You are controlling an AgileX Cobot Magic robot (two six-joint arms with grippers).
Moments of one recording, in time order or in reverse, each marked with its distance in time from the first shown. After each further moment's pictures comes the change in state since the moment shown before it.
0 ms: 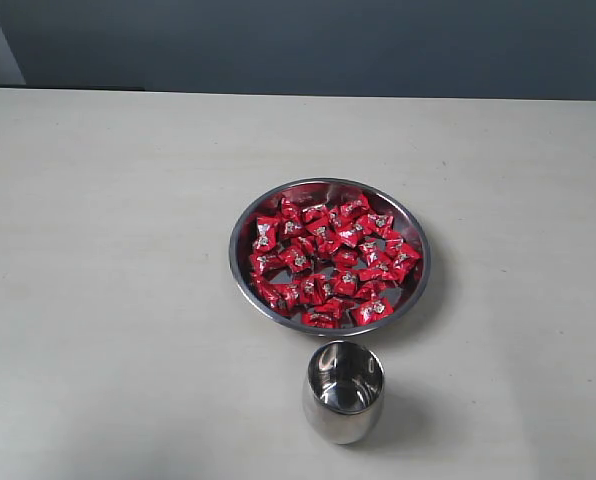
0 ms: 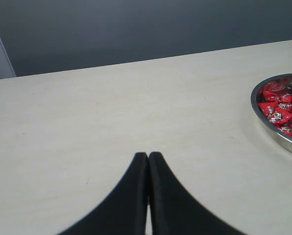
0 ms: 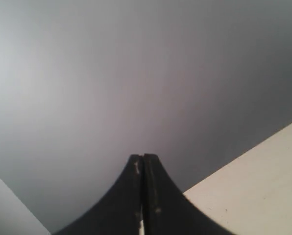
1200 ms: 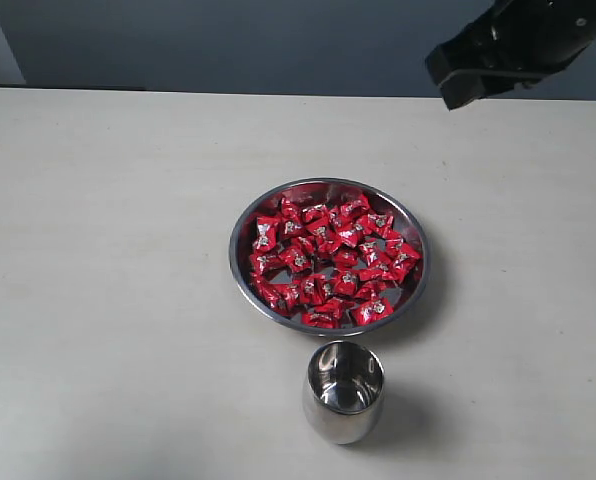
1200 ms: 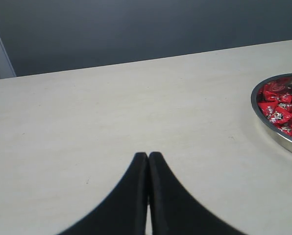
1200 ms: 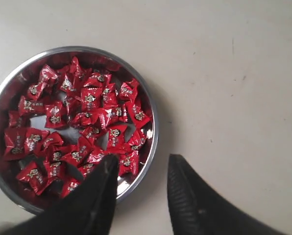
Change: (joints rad) left arm 0.000 0.000 0.000 0.000 0.000 0.000; right arm 0.311 1.545 -1.363 0.187 1.054 -1.004
